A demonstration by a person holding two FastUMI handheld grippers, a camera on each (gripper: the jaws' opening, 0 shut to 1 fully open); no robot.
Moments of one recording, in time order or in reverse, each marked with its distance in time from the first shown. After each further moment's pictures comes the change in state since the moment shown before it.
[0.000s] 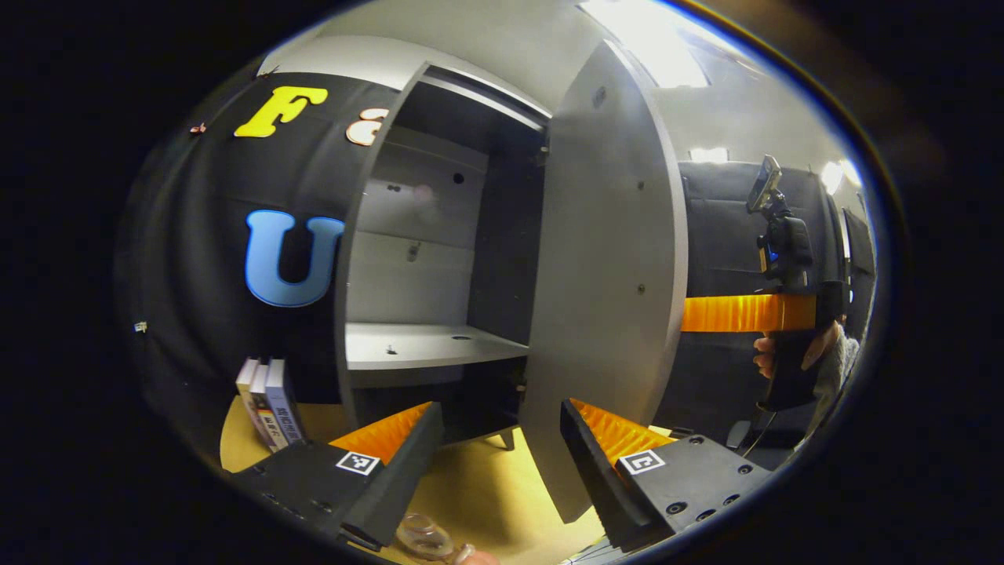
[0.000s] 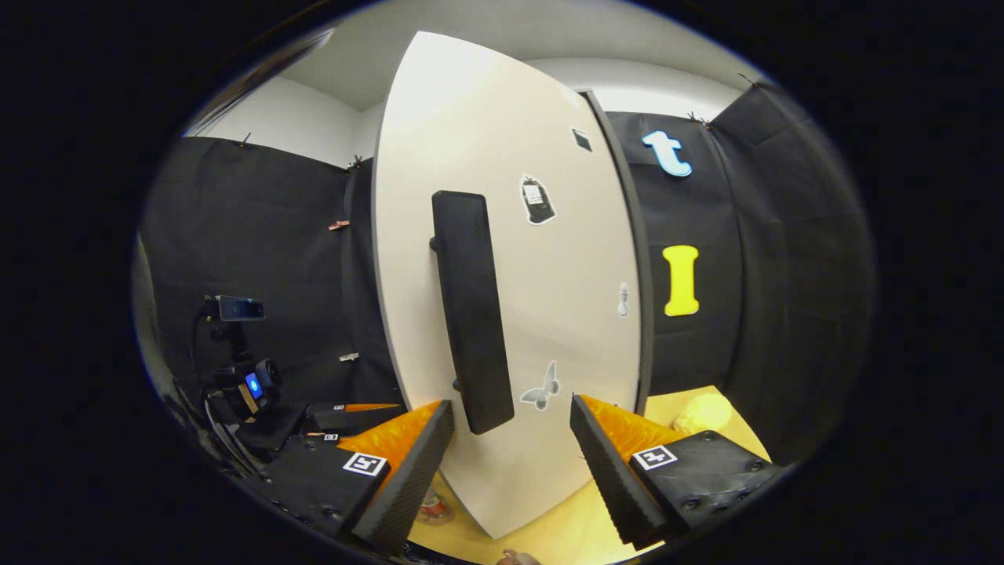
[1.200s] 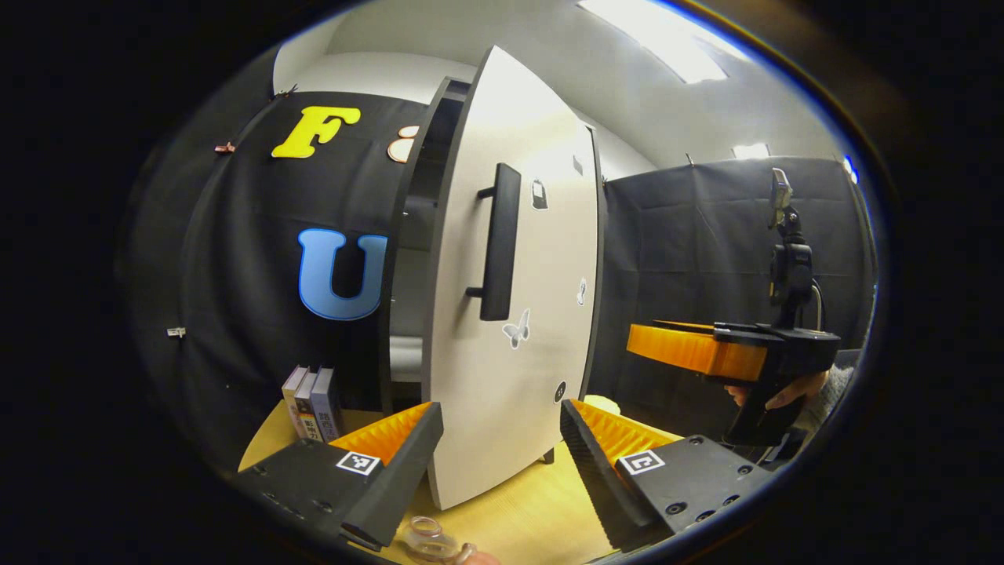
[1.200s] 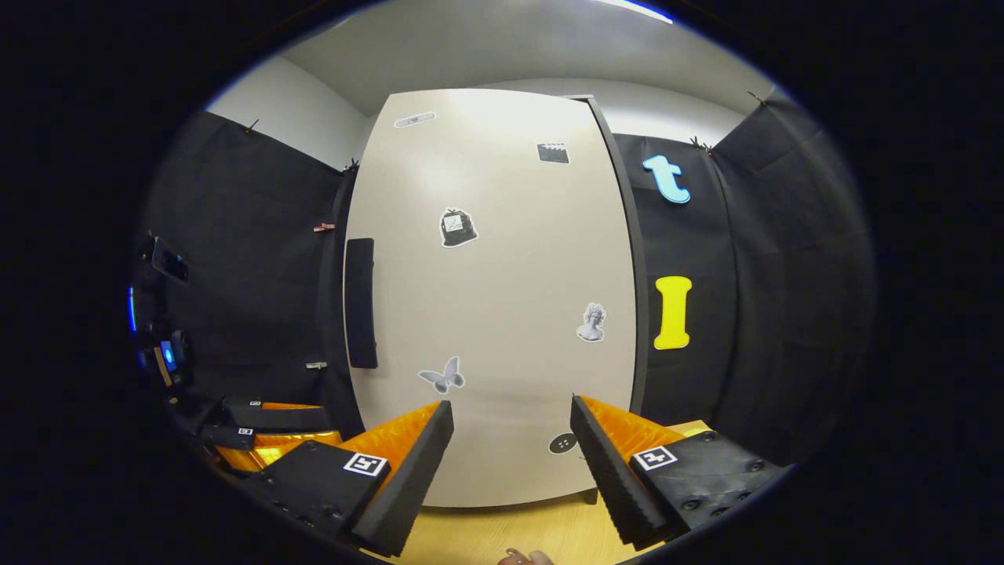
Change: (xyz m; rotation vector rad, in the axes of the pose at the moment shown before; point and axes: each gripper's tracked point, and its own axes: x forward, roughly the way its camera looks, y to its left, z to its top) left arm 0.017 -0.002 0.012 0.021 -0.042 0.208; right arm 0.044 -0.068 0.001 -0.081 -0.112 -0.094
